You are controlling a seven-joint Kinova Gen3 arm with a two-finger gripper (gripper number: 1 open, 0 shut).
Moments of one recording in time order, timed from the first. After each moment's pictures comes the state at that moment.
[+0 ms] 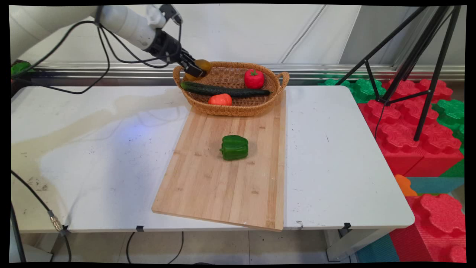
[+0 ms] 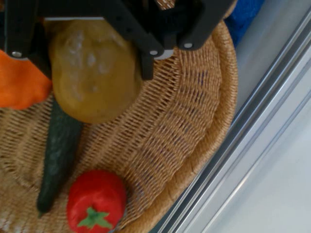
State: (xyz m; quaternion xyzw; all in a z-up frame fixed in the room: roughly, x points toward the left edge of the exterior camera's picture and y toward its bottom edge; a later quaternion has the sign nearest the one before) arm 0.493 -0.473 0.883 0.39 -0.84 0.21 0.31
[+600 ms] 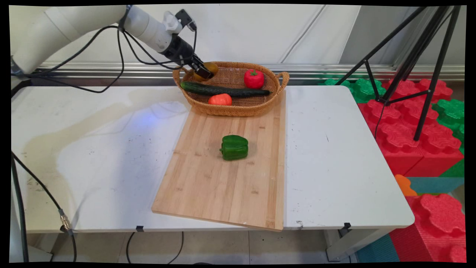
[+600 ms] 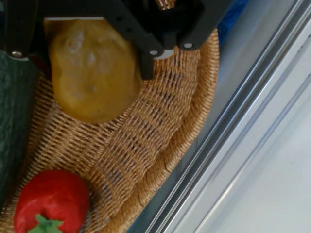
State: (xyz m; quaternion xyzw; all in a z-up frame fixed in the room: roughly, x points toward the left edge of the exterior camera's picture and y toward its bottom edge) arm 0.487 -0.527 0.851 0.39 -0.85 0.21 0.29
